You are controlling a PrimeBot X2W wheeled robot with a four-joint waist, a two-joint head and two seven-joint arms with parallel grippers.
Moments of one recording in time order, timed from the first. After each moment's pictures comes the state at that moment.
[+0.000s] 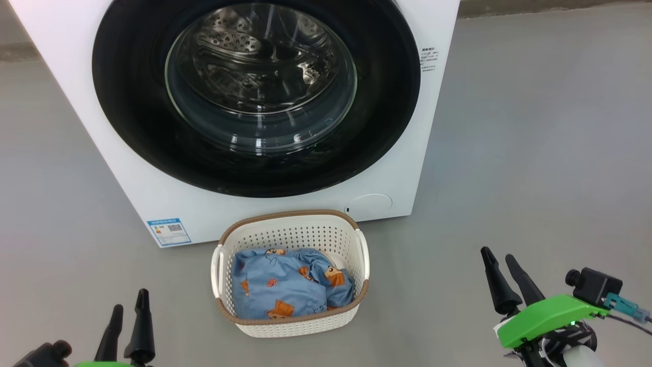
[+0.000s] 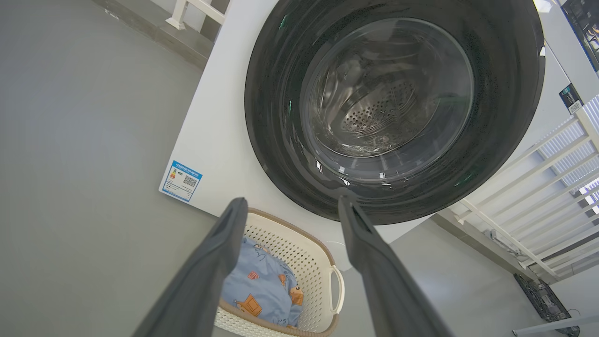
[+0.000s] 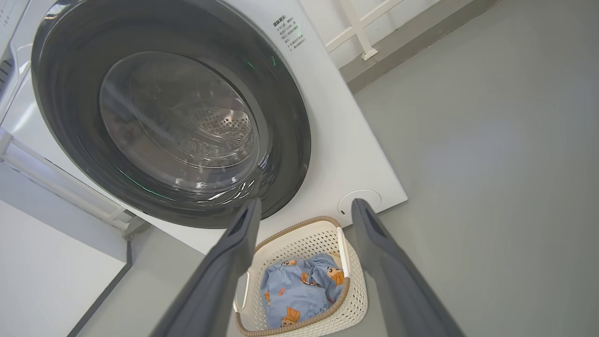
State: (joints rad) left arm -0.03 0.08 -0.01 0.27 -0.80 -0.12 -0.09; right arm -0.17 -0.12 0.05 0.41 0.77 0.13 -0.10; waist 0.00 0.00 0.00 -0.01
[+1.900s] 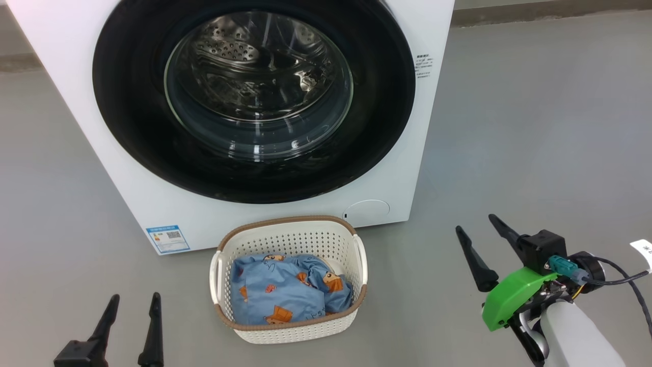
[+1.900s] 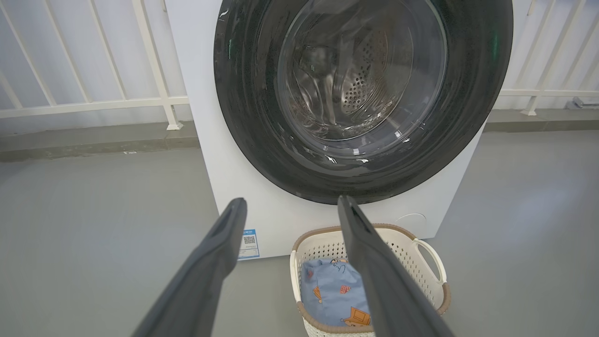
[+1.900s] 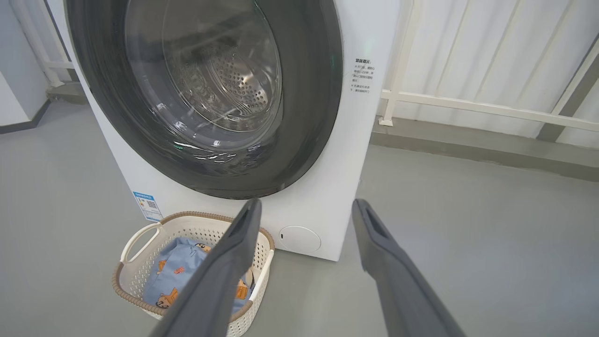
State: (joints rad) left arm -0.03 0.10 0.01 0.30 -0.16 -0.12 -0.25; right arm -0.37 -0.19 0.16 0.59 0.15 0.13 -0.25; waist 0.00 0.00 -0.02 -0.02
